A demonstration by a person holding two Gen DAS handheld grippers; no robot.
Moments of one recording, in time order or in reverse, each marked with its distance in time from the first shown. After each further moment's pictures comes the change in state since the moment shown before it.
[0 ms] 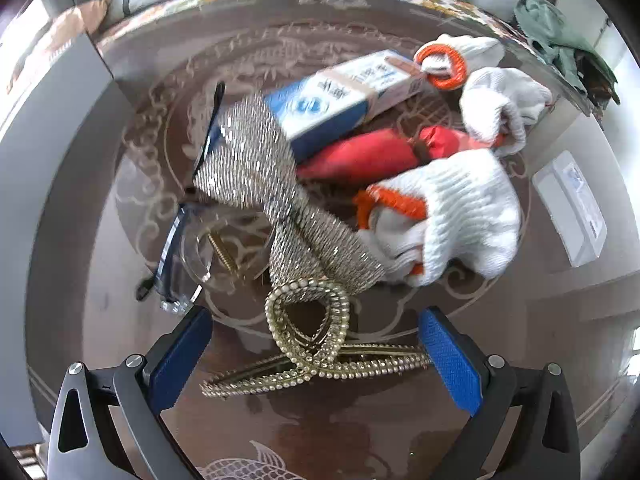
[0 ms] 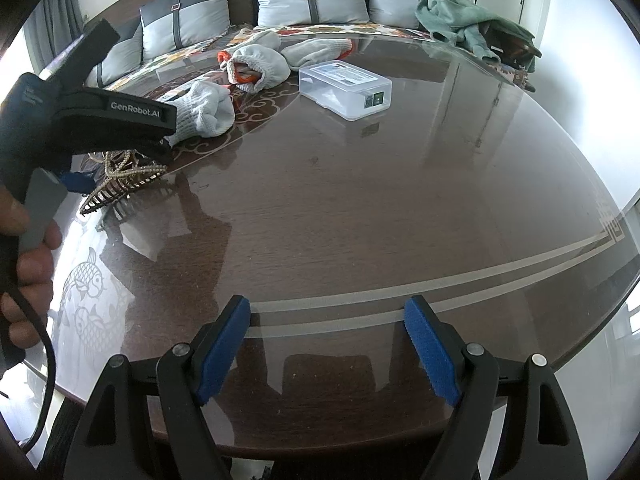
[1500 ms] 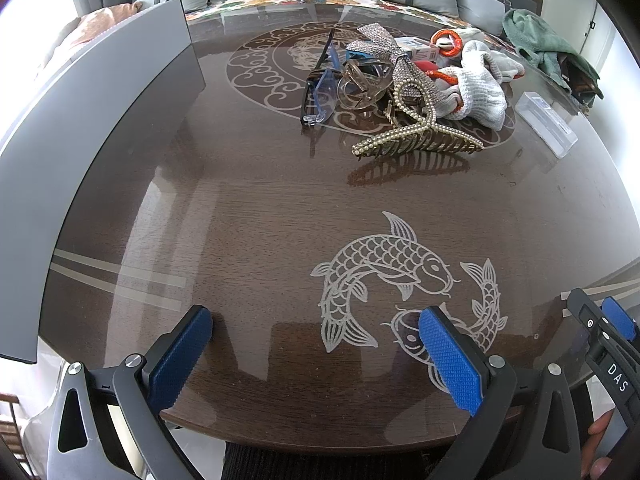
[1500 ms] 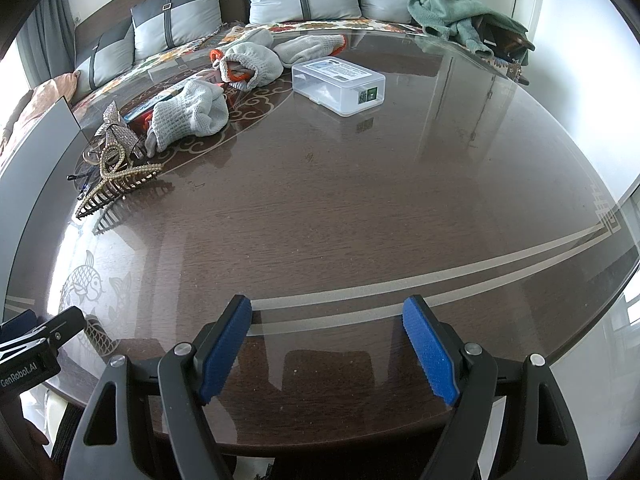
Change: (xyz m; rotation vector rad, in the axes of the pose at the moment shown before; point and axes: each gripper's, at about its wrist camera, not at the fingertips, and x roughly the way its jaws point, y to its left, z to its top) left arm -0.041 0.072 -0.136 0.008 -0.115 0.006; right arm 0.000 0.001 0.000 0.024 0.016 -0.018
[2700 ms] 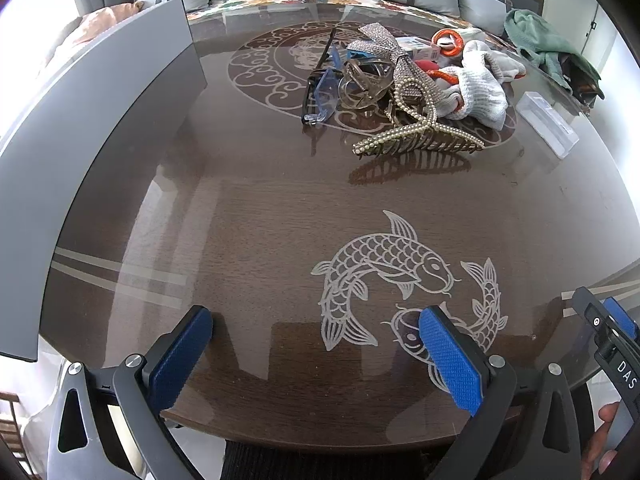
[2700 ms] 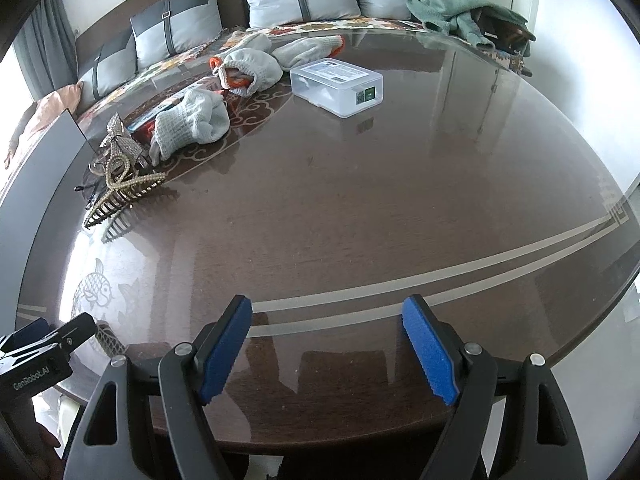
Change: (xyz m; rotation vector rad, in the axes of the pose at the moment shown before) left arm 0.000 0.000 0.001 -0.005 0.001 0.004; right arm -0.002 -0.008 0.002 0.032 0.000 0.043
